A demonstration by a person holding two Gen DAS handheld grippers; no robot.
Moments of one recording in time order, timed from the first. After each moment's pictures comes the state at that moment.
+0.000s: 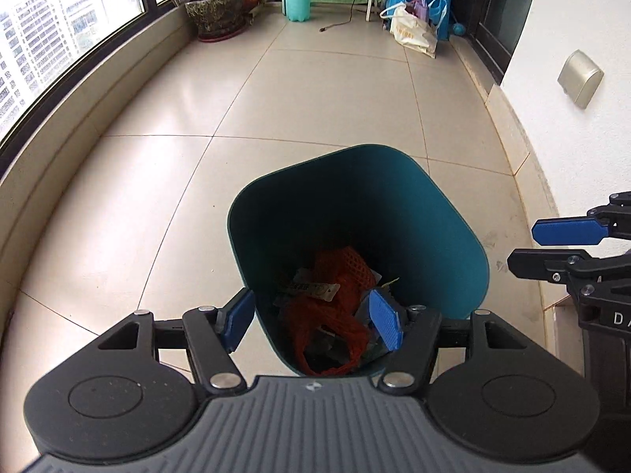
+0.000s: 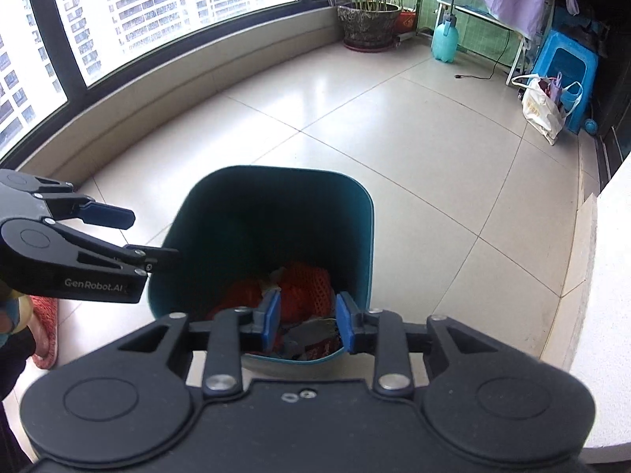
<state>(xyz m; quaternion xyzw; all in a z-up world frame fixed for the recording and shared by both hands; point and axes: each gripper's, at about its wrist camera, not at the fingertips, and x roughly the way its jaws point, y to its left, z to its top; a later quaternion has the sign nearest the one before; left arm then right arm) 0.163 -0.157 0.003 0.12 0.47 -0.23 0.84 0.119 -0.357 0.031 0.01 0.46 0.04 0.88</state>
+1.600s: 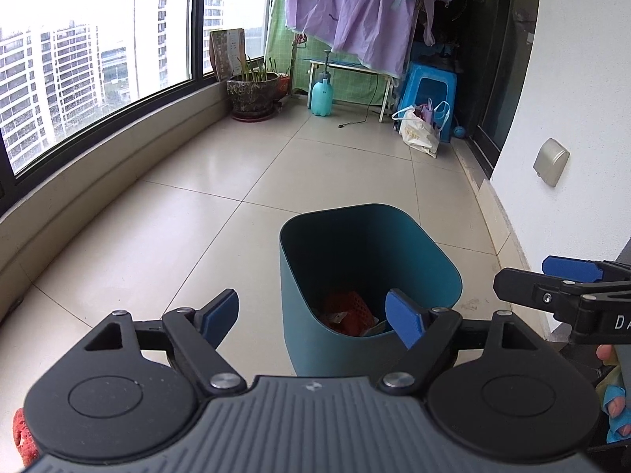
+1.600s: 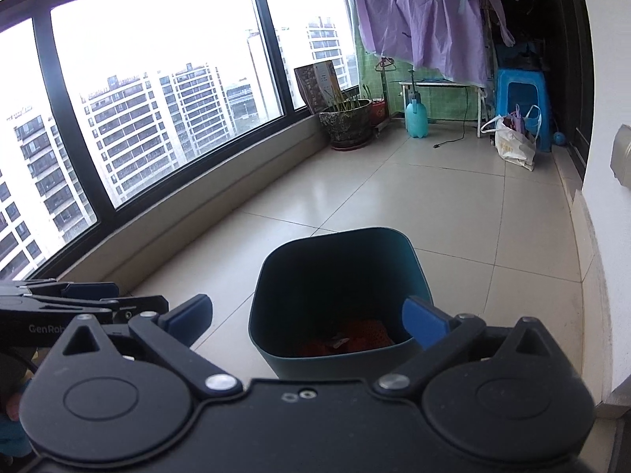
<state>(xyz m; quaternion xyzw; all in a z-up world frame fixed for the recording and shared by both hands) 0.057 -0.064 0.022 0.03 0.34 -0.21 0.92 0.003 -0.321 0.050 0.12 0.29 0.00 0.95</state>
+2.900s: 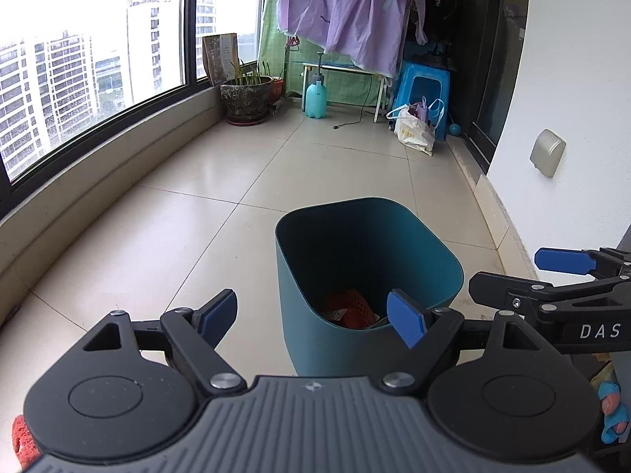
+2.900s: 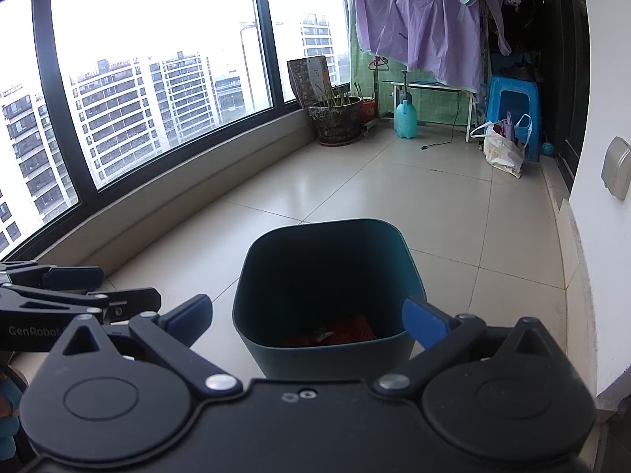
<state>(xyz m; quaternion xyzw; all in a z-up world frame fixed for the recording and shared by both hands) 0.054 -0.057 0.012 0.05 0.33 -0.23 0.91 0.011 -0.302 0.036 0.08 0.30 -0.02 0.95</state>
